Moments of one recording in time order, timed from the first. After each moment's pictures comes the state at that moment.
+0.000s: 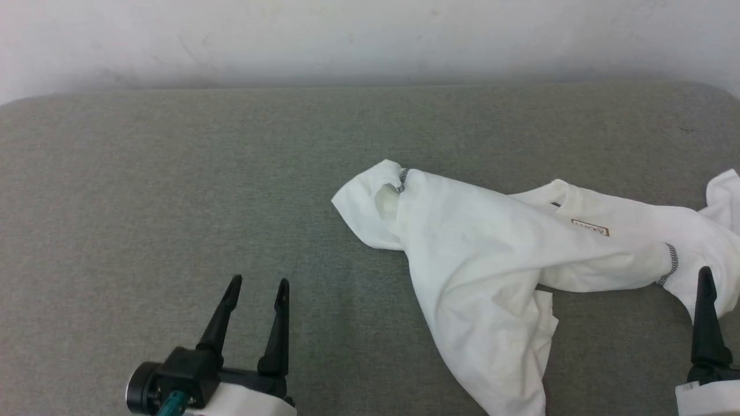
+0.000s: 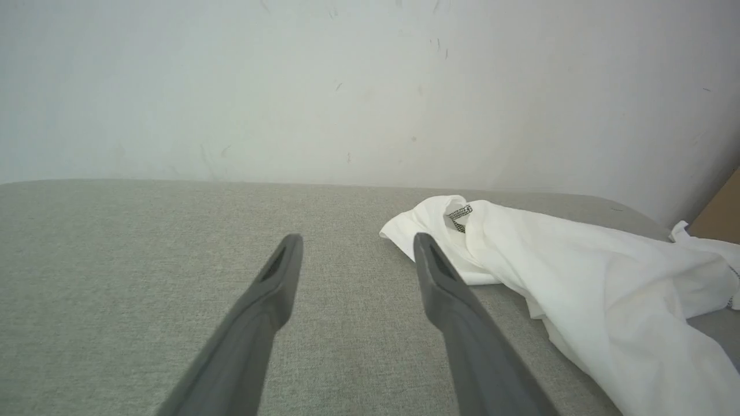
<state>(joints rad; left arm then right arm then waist) 0.10 0.10 -0.16 -0.05 -0.18 -0.02 -0.26 0.17 -0.05 -0.30 -0.14 0.19 0.13 -0.17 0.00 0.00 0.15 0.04</state>
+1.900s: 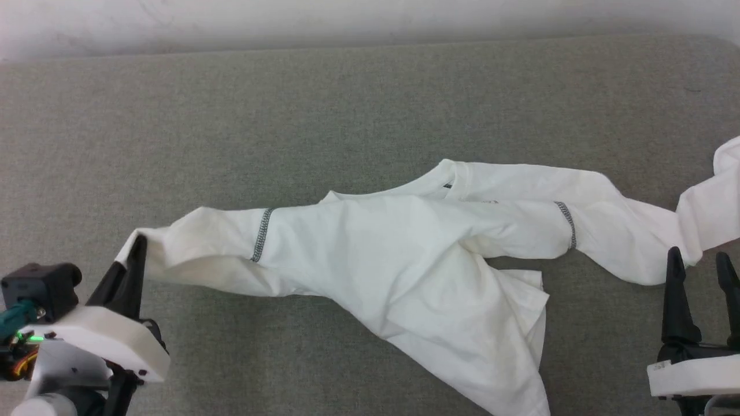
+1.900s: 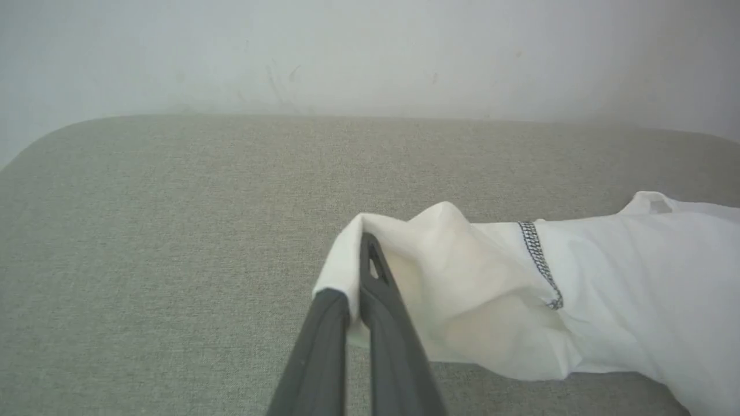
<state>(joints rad) 0.02 0.35 0.07 -0.28 -0.41 0.00 0.29 0.09 -0.05 -0.23 -0.06 0.22 0.13 -0.20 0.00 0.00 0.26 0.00</state>
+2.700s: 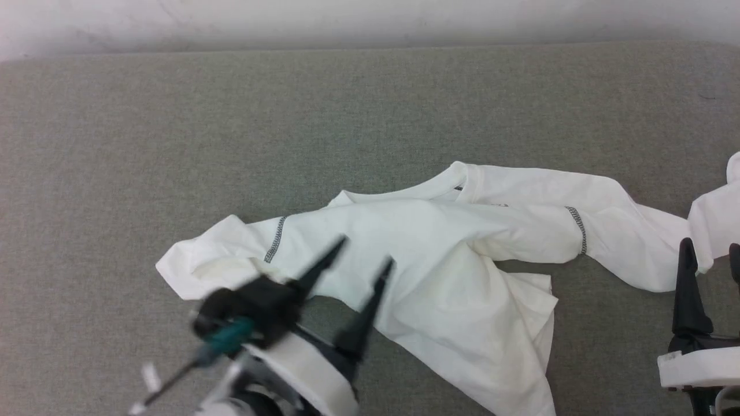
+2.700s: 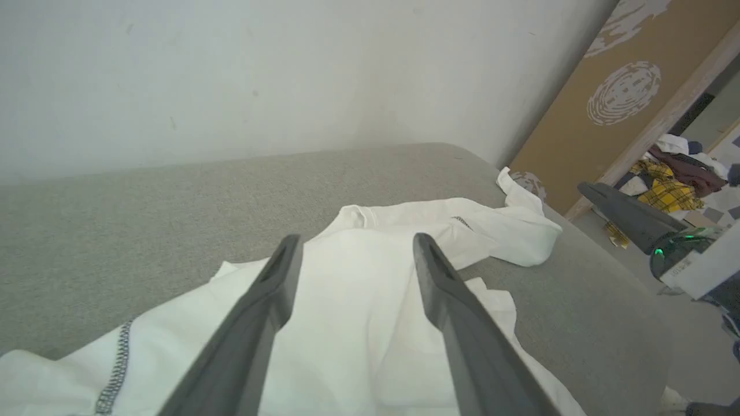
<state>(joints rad) -0.05 0.18 -0.35 -0.37 -0.35 -0.08 0.20 0.07 -0.05 -0.26 -0.08 0.21 0.13 -0.17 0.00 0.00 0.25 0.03</state>
